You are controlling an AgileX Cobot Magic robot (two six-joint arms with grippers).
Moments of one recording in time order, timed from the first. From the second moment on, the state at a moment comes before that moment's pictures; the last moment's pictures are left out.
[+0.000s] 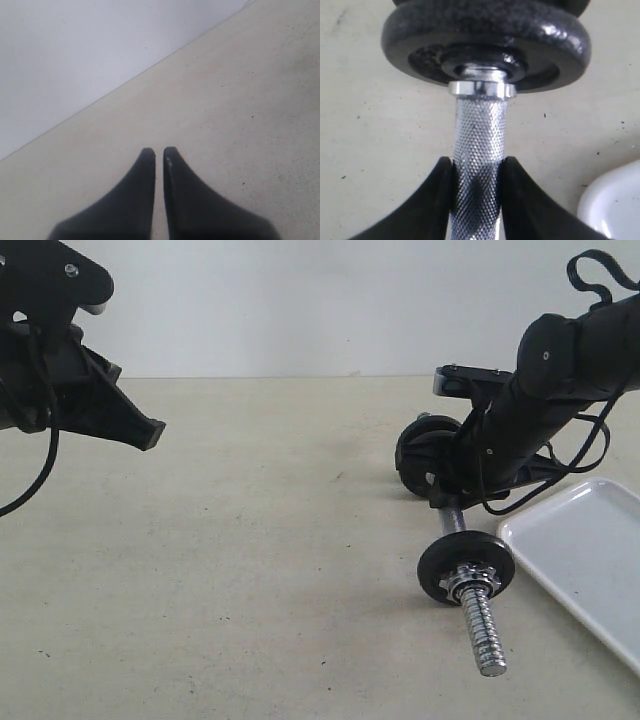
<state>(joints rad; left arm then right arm) -0.57 1.34 -0.79 -1.74 -0.45 1.98 0.30 1.93 -1.15 0.19 0.55 0.11</state>
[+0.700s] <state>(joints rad) -0.57 1.34 -0.79 -1.74 -0.45 1.98 0.31 1.94 -1.17 0.11 0.58 0.17</state>
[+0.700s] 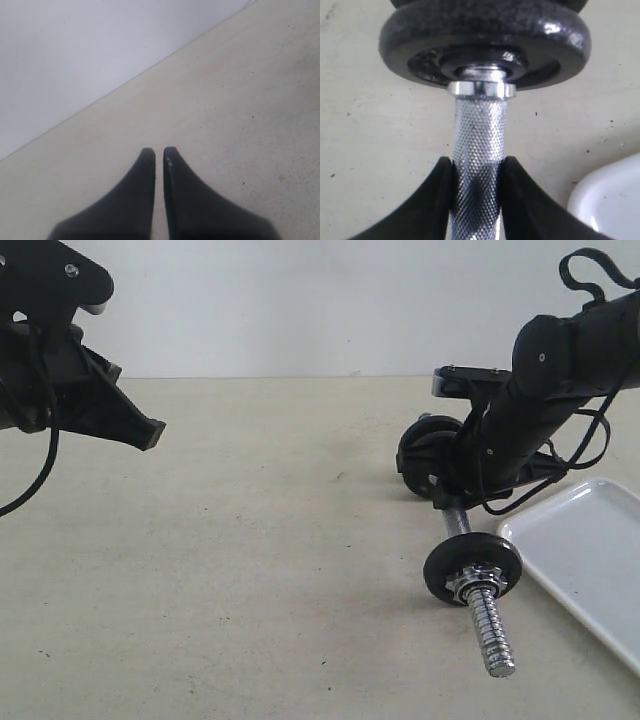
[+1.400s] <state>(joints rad) -0.57 1.34 -0.79 -1.74 -0.45 1.98 0.31 2.03 -1.18 0.08 0.50 0.19</state>
